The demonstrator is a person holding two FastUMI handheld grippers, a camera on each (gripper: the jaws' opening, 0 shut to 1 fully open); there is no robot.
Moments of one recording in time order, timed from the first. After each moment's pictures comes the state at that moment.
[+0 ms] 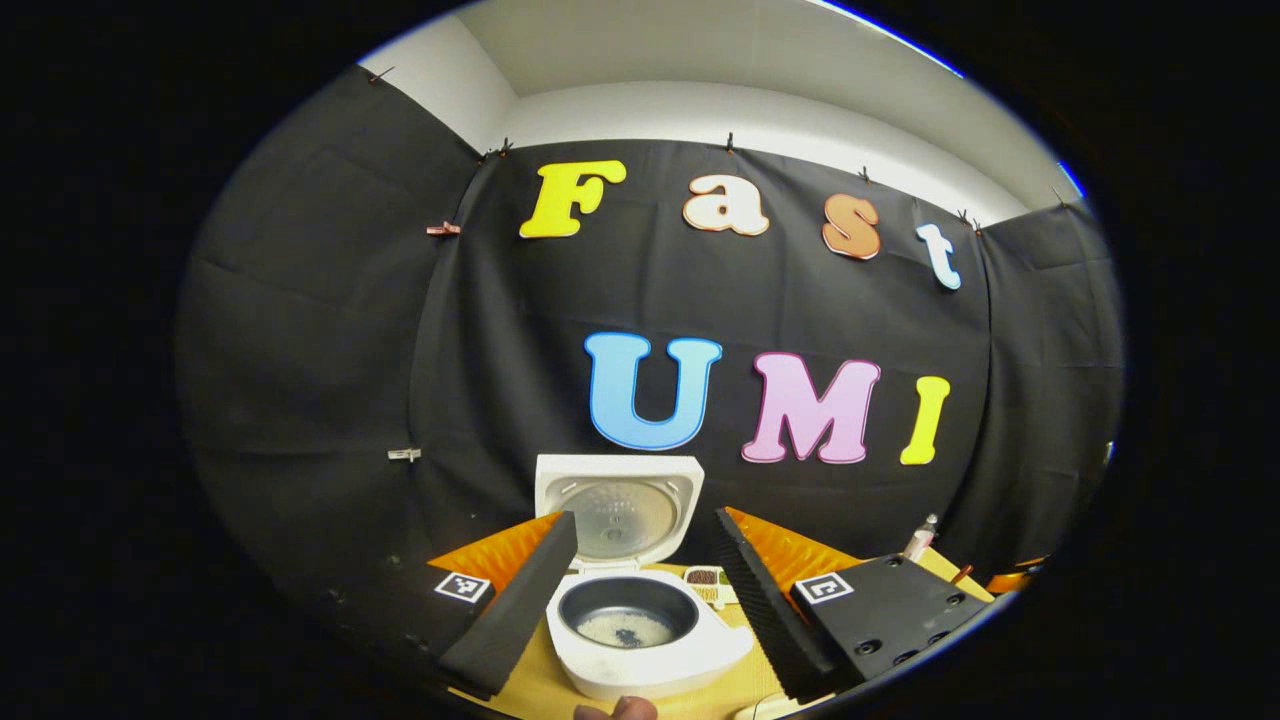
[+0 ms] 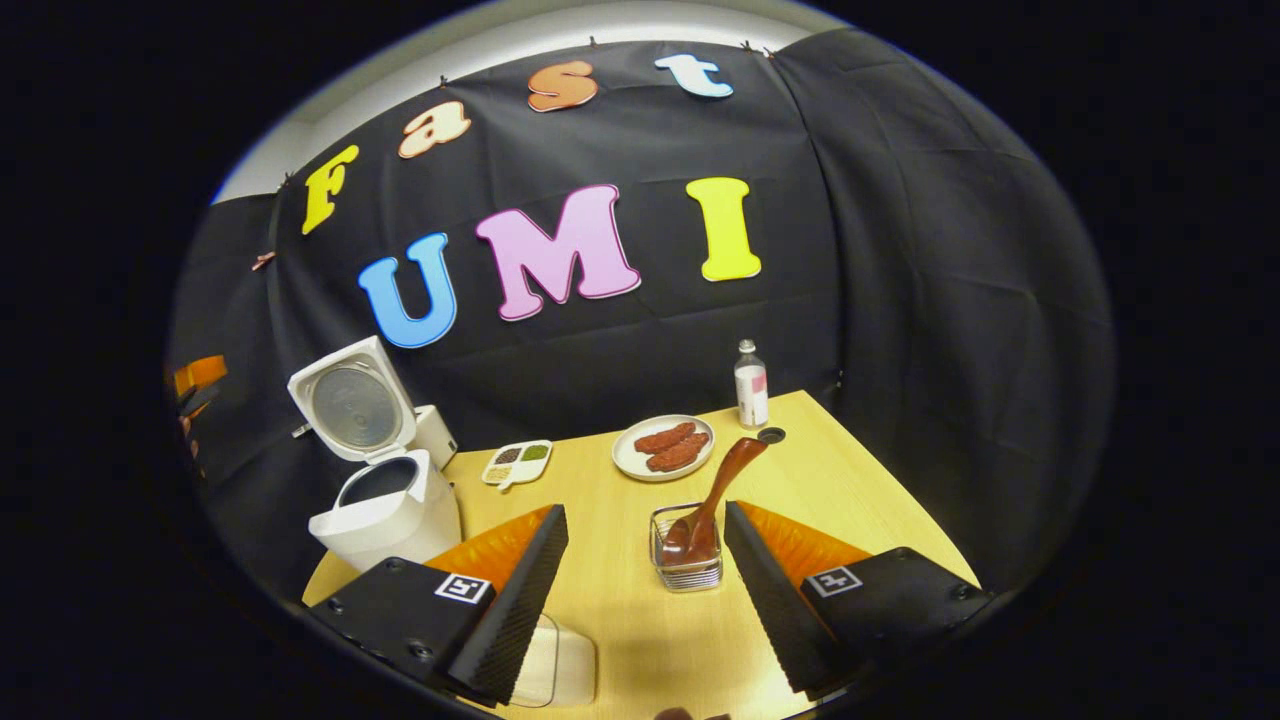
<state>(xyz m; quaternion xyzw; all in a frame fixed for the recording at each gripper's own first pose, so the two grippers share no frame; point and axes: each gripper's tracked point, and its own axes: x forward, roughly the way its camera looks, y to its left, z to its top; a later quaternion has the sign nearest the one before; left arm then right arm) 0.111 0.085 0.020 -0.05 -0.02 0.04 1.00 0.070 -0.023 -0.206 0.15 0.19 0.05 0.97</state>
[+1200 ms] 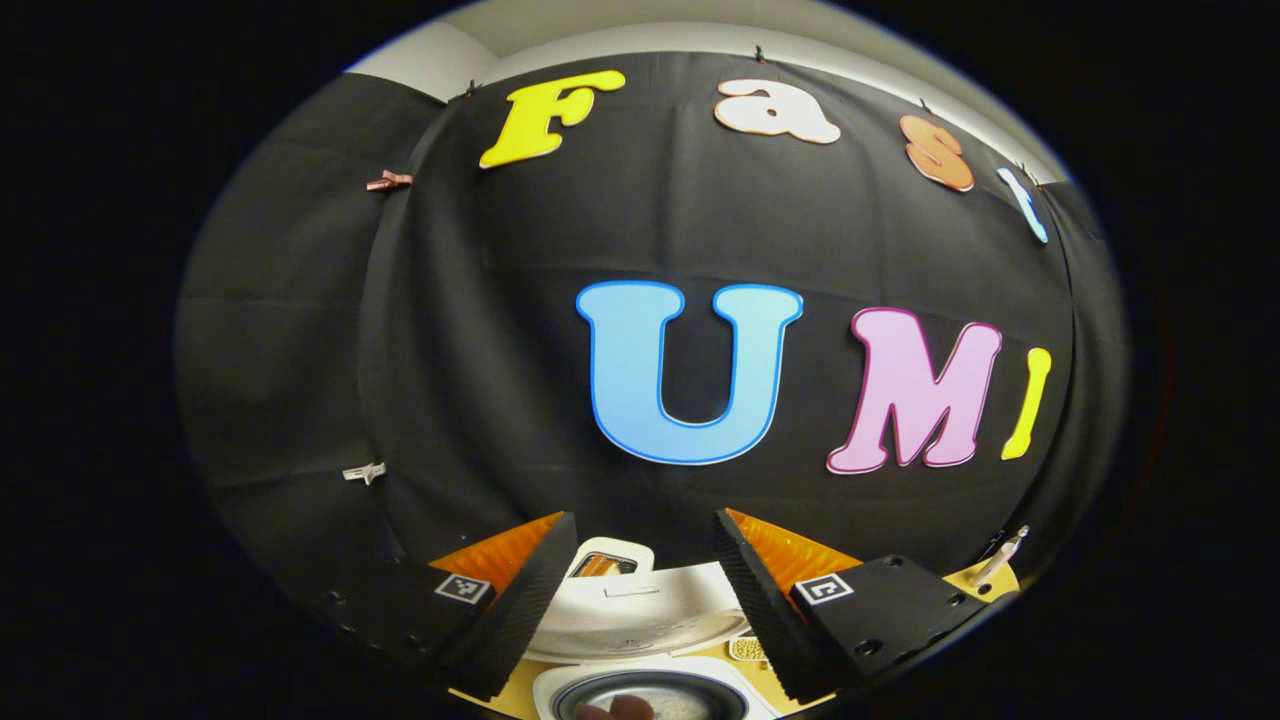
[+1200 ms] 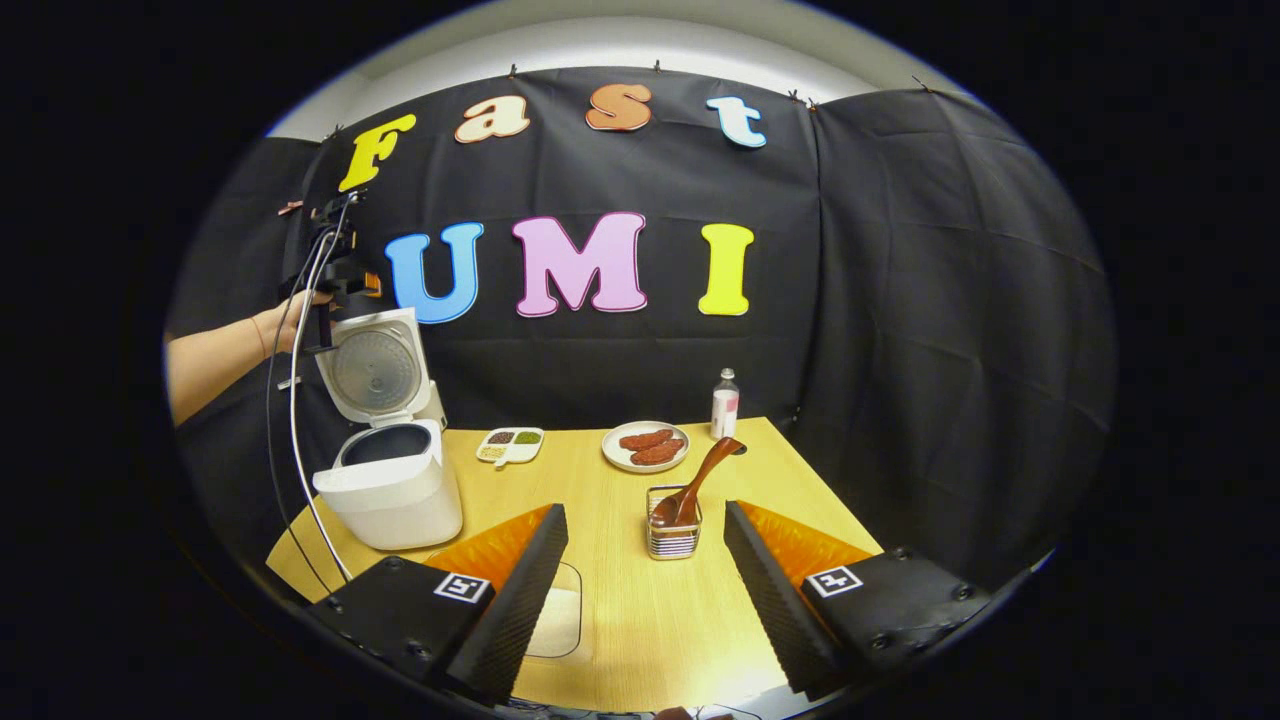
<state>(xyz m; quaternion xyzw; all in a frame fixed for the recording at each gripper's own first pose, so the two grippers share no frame) 0.401 0.138 -0.009 -0.03 0.08 0.08 0.99 -0.020 -0.005 -0.167 0.06 0.17 0.00 0.98</state>
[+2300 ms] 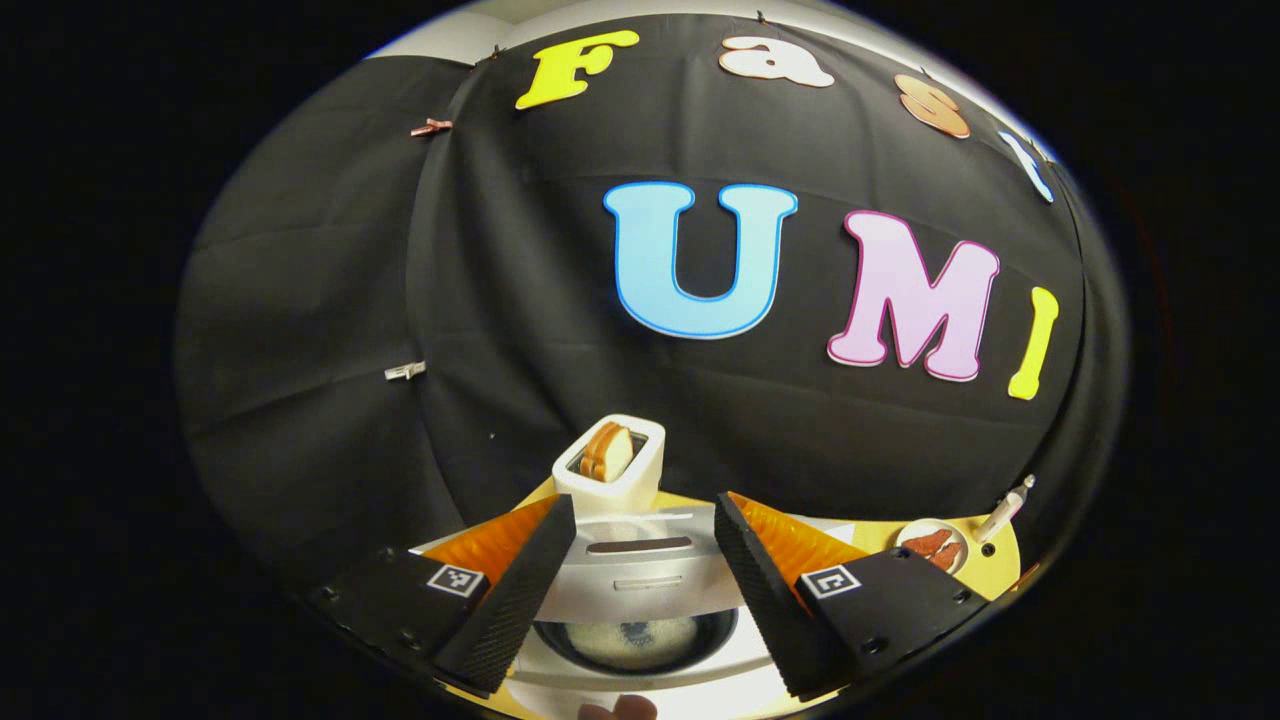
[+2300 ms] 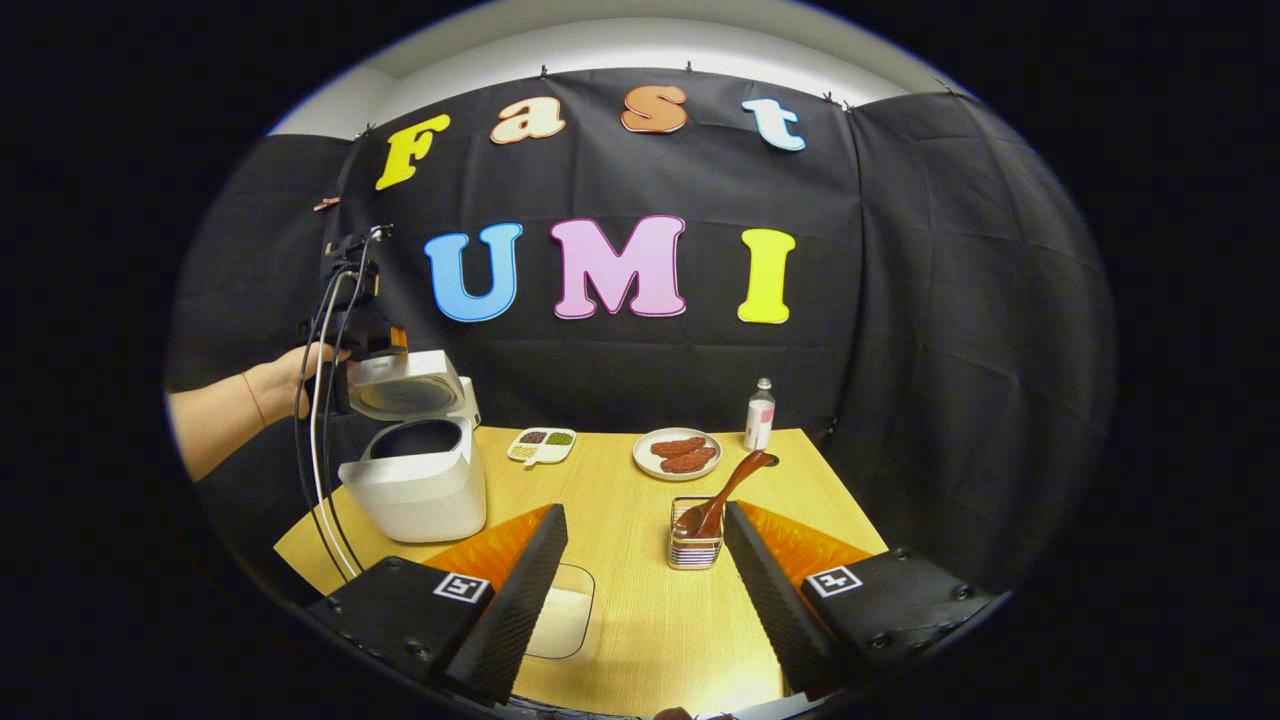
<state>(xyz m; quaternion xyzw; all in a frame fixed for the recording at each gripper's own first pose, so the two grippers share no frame) 0.269 0.073 -0.117 -0.05 0.19 0.12 0.97 -0.008 0.004 -0.161 0.06 0.17 0.08 0.98</state>
